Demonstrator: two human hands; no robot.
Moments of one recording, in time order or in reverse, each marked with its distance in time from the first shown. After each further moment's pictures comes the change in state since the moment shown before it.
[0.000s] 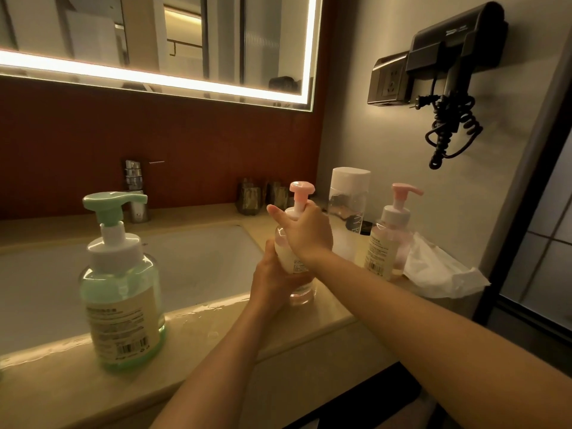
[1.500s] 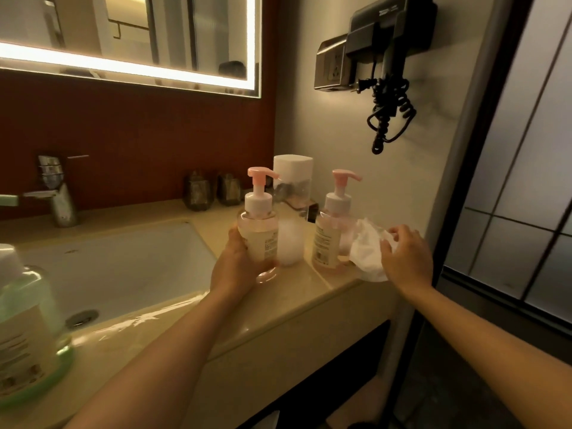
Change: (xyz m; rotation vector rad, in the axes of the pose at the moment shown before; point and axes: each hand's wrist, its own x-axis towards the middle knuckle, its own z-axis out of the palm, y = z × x) left_hand 0.018 0.009 0.037 0.239 -0.034 0.022; right_hand 0.008 0.187 -0.163 -0.528 0.287 0.095
